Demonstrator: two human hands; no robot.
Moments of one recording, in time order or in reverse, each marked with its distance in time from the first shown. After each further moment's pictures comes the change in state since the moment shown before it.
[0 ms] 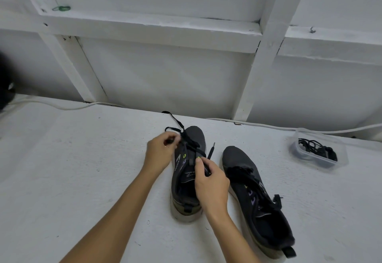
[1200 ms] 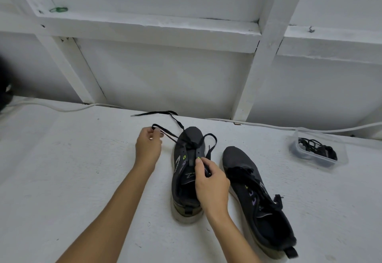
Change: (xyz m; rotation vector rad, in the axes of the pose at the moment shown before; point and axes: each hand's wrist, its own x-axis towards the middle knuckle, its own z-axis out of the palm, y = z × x) left_hand 0.010 0.006 -0.016 -0.233 0.165 -0.311; right_hand 0.000 0.001 0.001 0.002 0.006 0.003
